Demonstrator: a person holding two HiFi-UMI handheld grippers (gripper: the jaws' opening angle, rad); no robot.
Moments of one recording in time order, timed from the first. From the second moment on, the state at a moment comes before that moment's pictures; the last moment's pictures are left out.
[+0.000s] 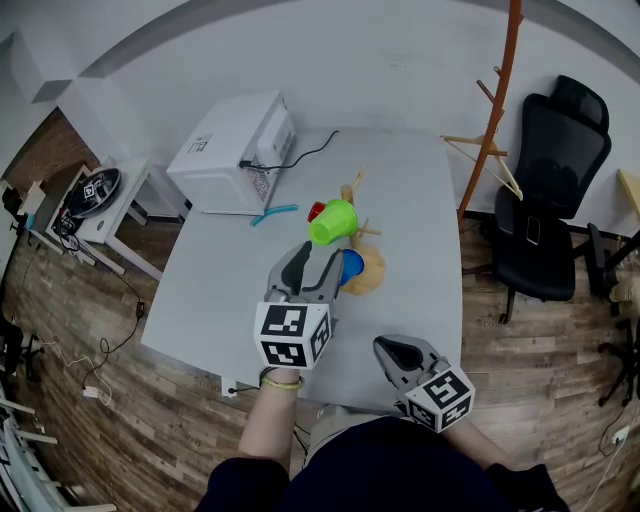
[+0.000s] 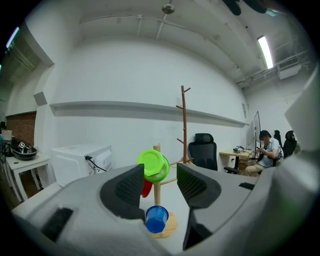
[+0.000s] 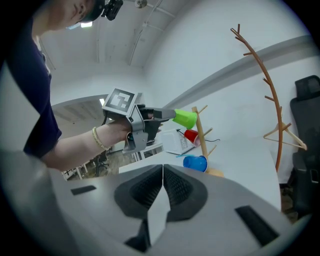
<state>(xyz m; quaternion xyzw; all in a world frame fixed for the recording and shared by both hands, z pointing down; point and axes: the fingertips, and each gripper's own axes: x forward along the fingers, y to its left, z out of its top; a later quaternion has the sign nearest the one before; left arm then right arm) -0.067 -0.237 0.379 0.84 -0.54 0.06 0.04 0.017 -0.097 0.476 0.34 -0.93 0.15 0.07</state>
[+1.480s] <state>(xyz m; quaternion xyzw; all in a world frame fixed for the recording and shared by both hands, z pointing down) -0.114 -0.085 0.451 0.86 -0.49 0.07 0.14 -0.036 -0.039 0.466 0.40 -0.90 0.16 0.07</state>
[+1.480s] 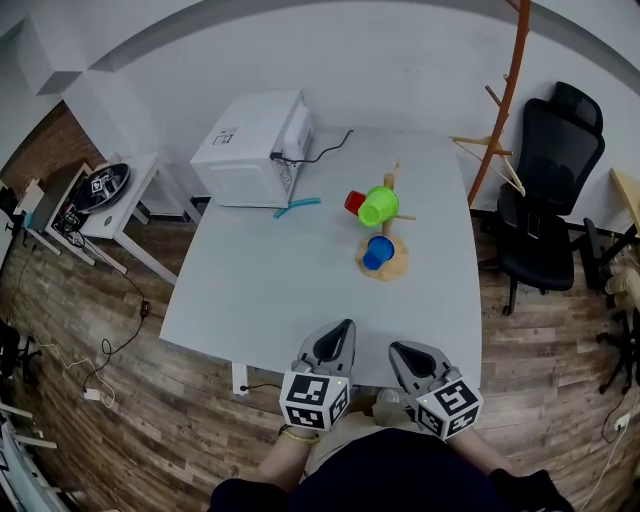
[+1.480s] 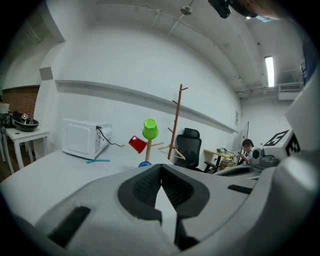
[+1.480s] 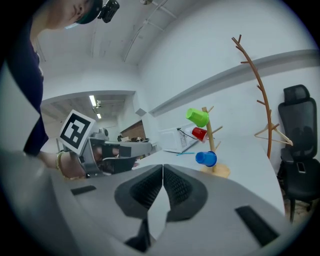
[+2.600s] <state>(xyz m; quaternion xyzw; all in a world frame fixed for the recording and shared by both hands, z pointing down) -0.154 -0.022 0.469 0.85 -0.49 0.06 0.15 -0.086 0.014 0.455 0.37 -0.92 0.13 0.07</state>
